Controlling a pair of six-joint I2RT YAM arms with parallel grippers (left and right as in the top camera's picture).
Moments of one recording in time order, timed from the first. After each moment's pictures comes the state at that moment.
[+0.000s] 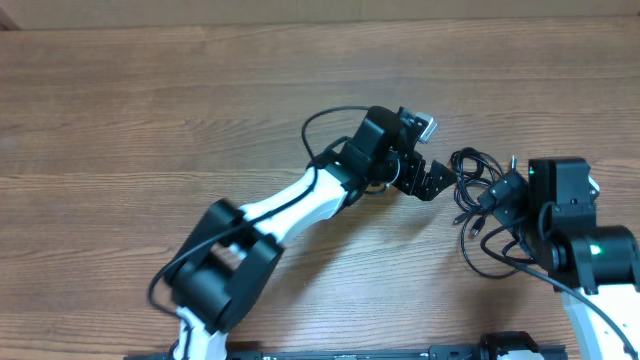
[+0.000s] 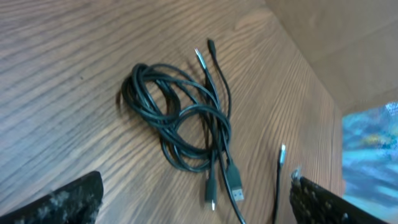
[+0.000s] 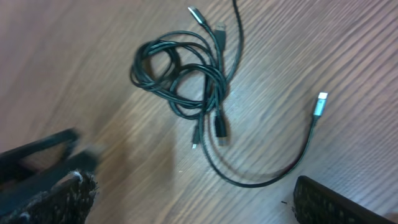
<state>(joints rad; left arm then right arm) -0.73 2.01 1.30 0.12 0.55 -0.41 0.05 0.97 1.03 -1.14 0.16 0.85</state>
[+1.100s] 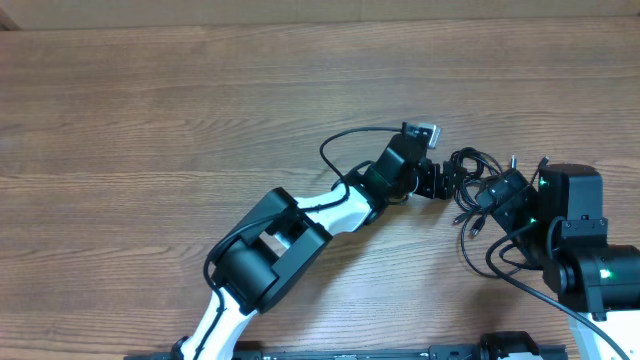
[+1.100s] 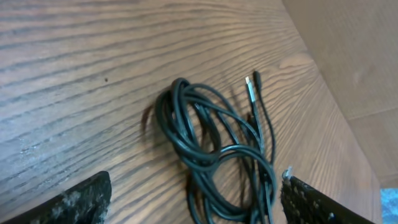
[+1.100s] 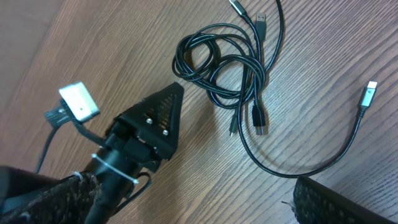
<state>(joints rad) -0.82 2.21 1.30 0.42 0.28 -0.66 0.05 0.91 1.03 -1.10 0.06 0.88</state>
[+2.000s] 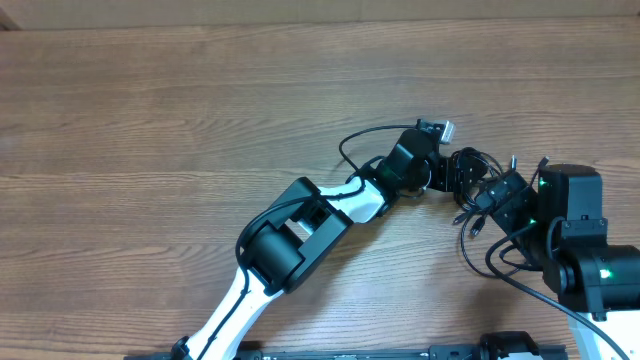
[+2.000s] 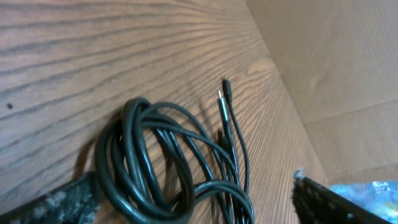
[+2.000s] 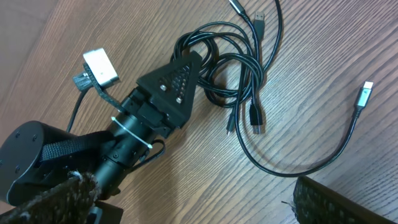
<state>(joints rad) -0.82 2.41 1.48 0.54 0.43 -0.78 0.05 0.91 1.03 -1.11 0.06 0.86</state>
